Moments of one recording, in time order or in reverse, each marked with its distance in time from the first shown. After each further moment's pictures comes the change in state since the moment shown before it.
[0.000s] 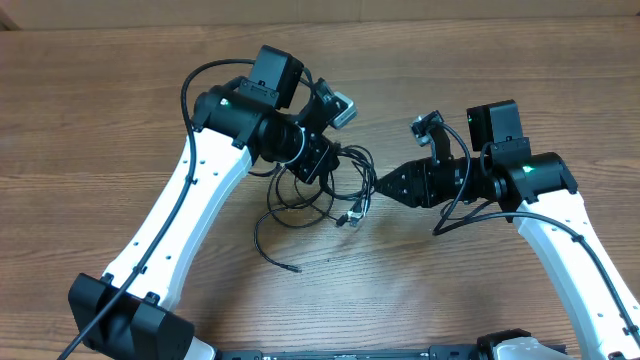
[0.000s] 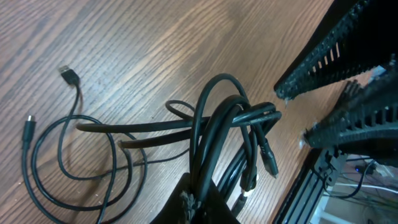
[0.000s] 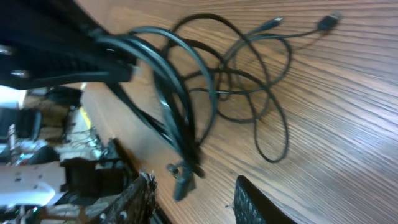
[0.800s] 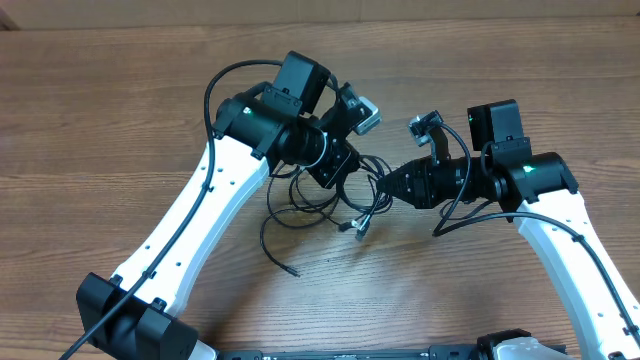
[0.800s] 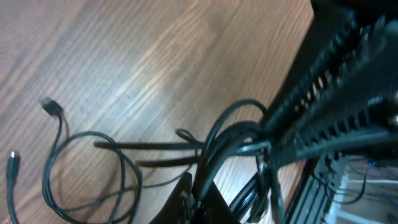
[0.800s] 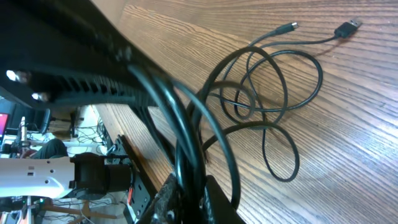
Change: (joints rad) left arm -0.079 0.000 0.000 0.087 -0.021 -0.017; right arm 0.000 0.000 0.001 -0.002 -0.043 -0.031
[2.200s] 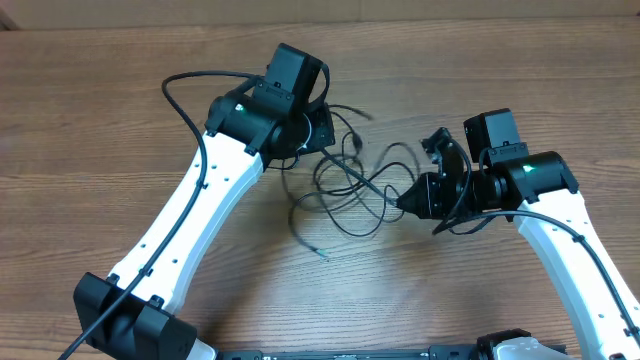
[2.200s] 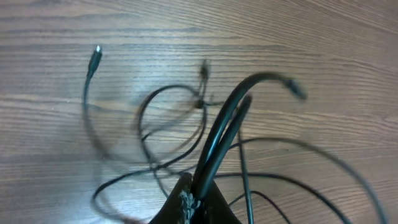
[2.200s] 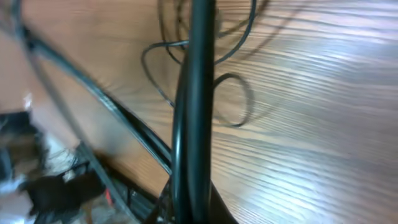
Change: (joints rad) left arm 0.038 0.000 0.000 0.069 -0.407 -0.894; right arm 0.003 0.000 0.012 -0.222 0.317 0.203
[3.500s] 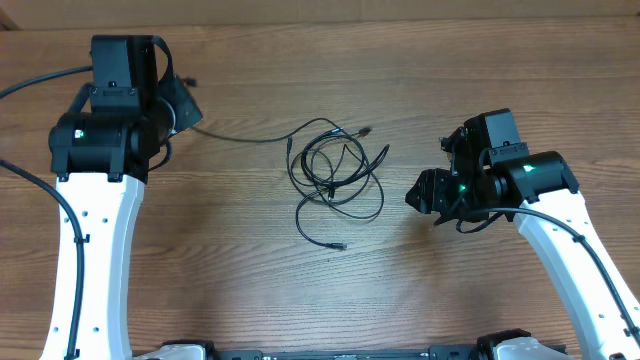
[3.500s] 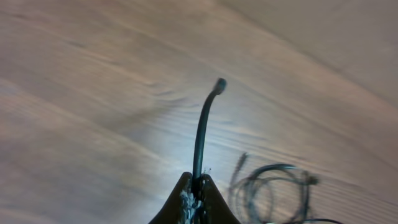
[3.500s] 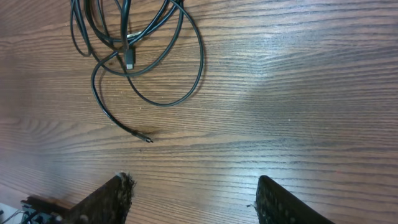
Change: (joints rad) left arm 0.438 -0.232 0.000 -0.071 -0.225 0.153; right arm 0.000 0.000 0.001 -0.005 0.223 0.138
